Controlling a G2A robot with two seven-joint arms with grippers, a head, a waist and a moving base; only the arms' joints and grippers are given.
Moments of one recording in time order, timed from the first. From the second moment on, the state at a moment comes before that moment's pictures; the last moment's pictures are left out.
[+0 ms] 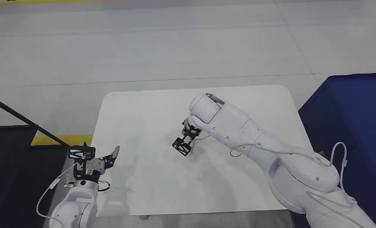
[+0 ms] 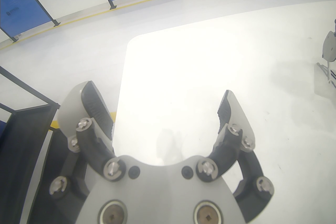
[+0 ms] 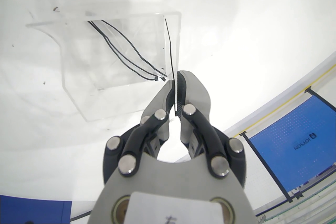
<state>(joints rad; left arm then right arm) 1.73 -1.15 -1.60 -1.80 1.33 0.00 0.00 -0.25 -1.54 0.20 -0.72 -2.42 -1.01 -0.43</state>
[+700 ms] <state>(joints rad) 1.73 -1.15 -1.60 -1.80 1.33 0.00 0.00 -0.22 -1.47 0.17 -0.72 -2.29 -1.01 -0.62</state>
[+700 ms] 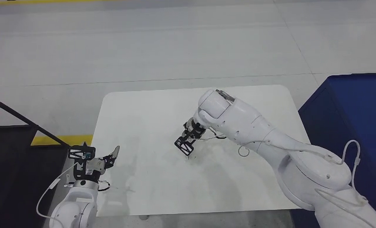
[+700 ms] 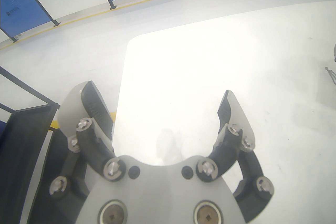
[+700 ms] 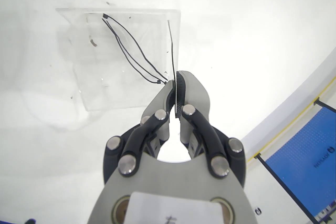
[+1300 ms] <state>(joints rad) 1.73 -1.15 -1.60 -1.80 1.33 0.00 0.00 -0.24 -1.50 0.17 -0.58 -2.27 -1.01 -0.81</state>
